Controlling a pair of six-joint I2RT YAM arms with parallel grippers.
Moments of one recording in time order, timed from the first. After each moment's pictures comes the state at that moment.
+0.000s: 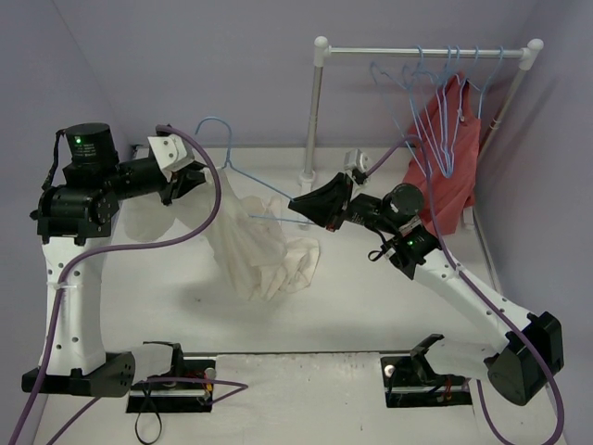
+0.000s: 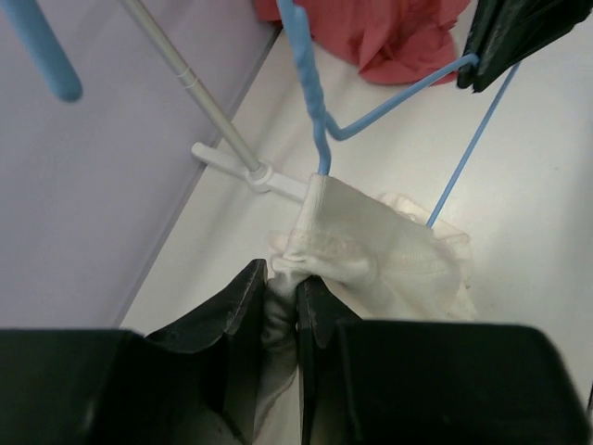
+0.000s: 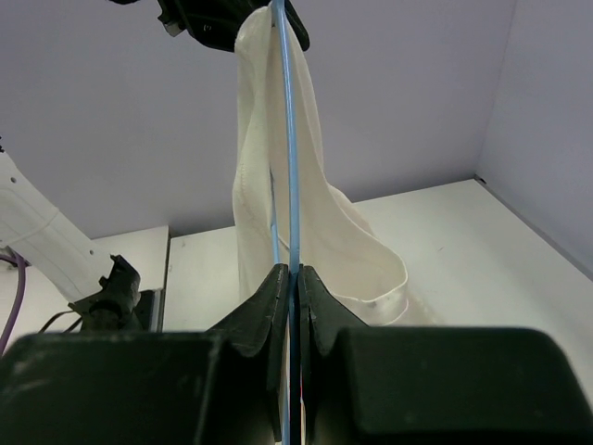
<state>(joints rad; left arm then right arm) -0.07 1.23 1.82 -1.03 0.92 0.72 0.60 1.17 0.93 0.54 -0.74 0.27</state>
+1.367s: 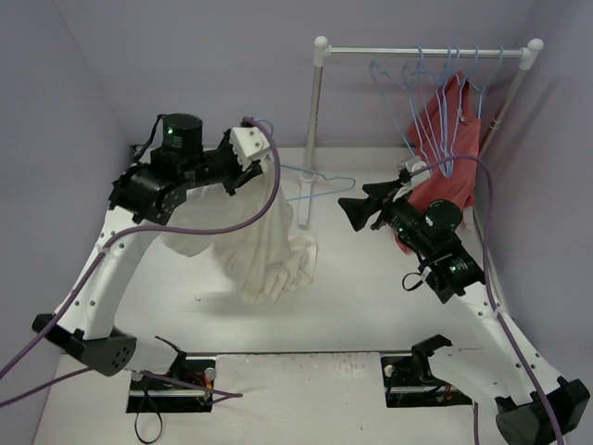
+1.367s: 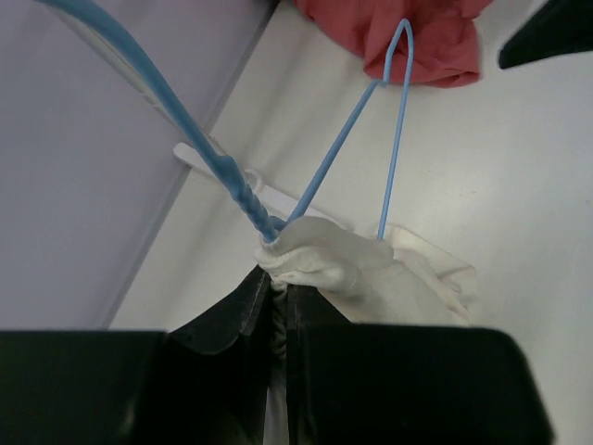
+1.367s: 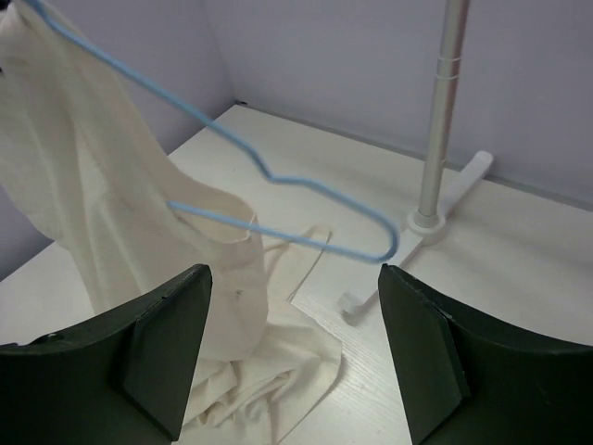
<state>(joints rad) -0.48 1.36 1.79 -0.82 0.48 0.53 0.41 0.89 0.82 0.11 -0.30 0.21</state>
